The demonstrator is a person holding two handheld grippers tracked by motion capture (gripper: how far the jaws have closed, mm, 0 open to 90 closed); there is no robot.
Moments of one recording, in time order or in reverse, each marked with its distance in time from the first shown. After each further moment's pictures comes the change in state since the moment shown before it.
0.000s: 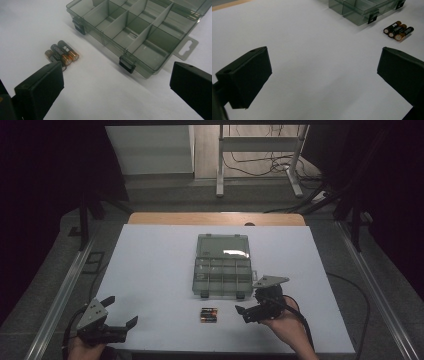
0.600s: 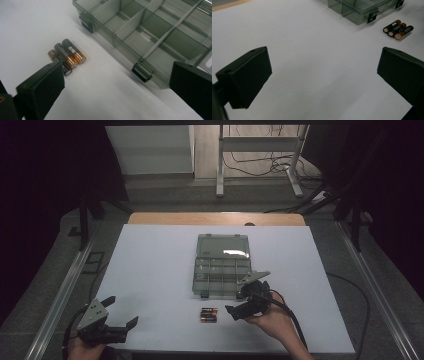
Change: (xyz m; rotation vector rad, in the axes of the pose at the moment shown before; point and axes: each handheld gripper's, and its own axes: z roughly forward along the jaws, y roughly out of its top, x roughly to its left) left arm -0.001 0.000 0.000 0.001 -0.002 0.009; right arm 0.013 0.020 0.026 0.101 0.027 -0.040
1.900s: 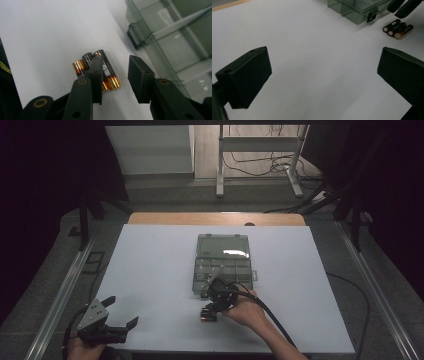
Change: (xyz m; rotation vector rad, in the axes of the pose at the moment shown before) left arm 0.000 0.000 0.000 0.003 -0.002 0.001; right arm 0.036 0.048 0.064 0.227 0.168 -0.264
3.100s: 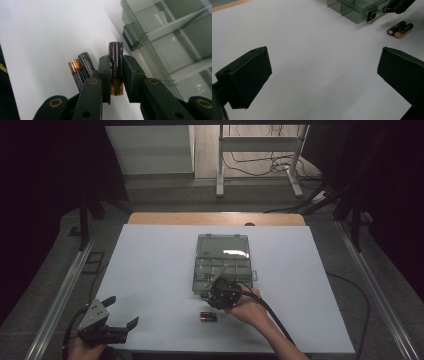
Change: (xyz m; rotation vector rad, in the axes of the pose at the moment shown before) left arm -0.001 0.000 0.000 0.004 0.002 0.010; right arm -0.007 -0.006 -0.007 -0.043 -0.005 -0.009
